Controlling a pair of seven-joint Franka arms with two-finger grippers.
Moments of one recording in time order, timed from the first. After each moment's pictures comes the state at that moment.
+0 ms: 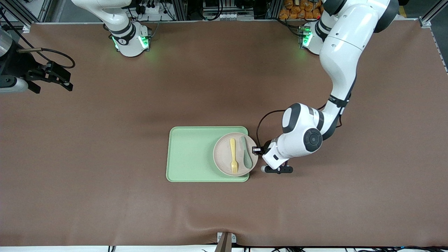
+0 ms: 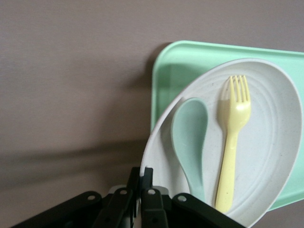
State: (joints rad) left arm -0.32 0.80 -0.19 -1.46 -0.34 2.31 -0.23; right arm 0.02 -0.02 0.06 -1.51 0.02 1.52 0.03
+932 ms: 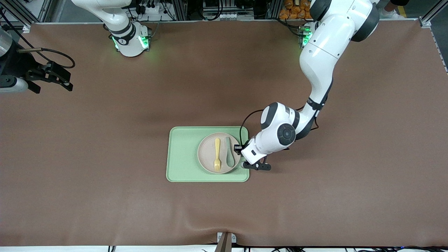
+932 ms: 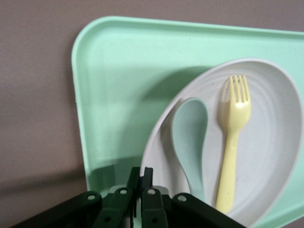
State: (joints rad) left arm -0.43 0.91 -0.19 -1.39 -0.34 2.45 -0.23; right arm 0.02 -0.02 0.06 -1.51 0.02 1.52 0.03
